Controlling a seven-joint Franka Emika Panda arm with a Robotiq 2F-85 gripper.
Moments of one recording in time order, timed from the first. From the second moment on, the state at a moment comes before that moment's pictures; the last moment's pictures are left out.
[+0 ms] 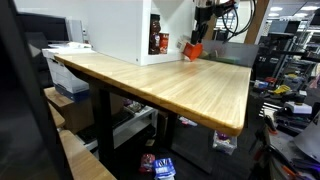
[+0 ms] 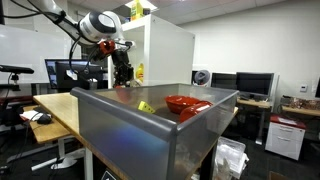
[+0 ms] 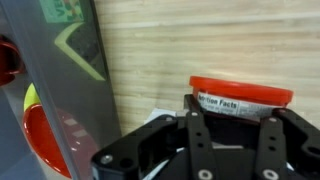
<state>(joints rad) -0.04 -0.10 -0.04 -2.15 -0.40 2.11 0.24</state>
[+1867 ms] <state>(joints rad) -0.02 -0.12 -0.02 -2.08 -0.38 1.76 -0.10</state>
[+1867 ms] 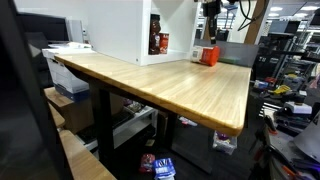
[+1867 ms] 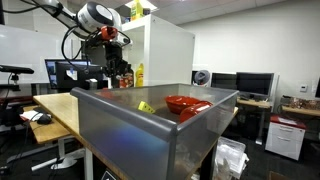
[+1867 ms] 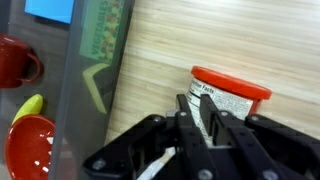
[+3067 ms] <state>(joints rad) -0.03 -0.13 -0.05 -2.21 -0.27 2.13 0.11</state>
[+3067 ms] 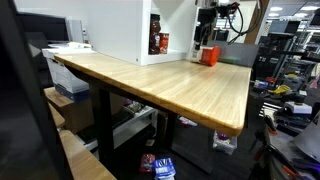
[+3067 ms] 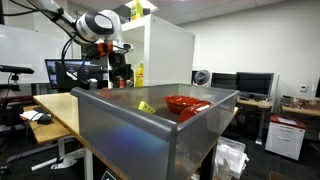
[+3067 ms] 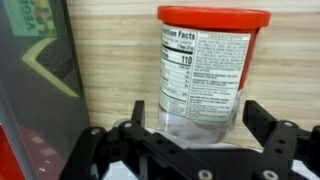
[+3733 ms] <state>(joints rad) -0.04 -0.16 -0.07 -2.28 -0.26 2.13 0.11</state>
